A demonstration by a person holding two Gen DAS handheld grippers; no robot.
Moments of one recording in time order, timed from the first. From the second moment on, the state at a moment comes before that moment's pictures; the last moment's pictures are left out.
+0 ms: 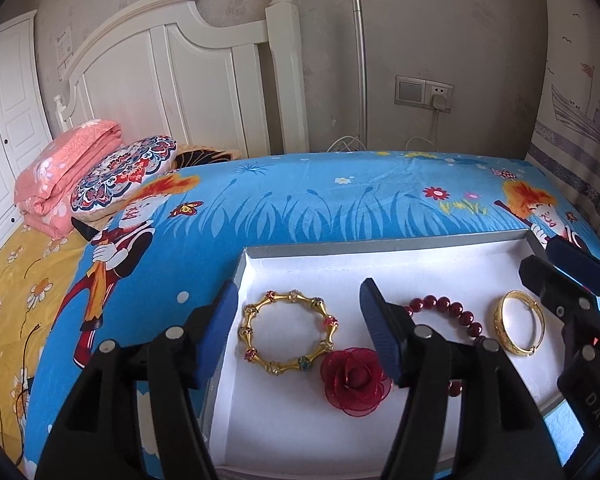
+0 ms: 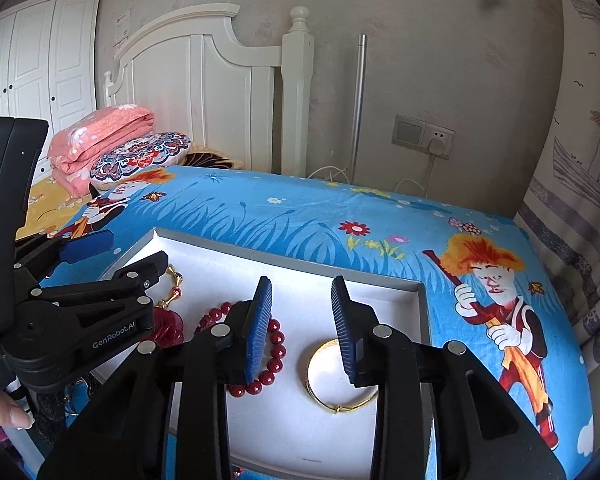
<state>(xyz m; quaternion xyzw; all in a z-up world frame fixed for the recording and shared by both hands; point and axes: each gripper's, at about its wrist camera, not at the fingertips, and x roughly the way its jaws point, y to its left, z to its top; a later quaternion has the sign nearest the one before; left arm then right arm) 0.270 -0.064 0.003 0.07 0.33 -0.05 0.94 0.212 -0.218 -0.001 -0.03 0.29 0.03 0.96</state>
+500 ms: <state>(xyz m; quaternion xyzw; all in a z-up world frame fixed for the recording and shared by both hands) 0.174 -0.023 0.020 0.07 0.27 -0.01 0.96 0.130 -0.230 -0.017 -0.02 0.30 0.06 0.95</state>
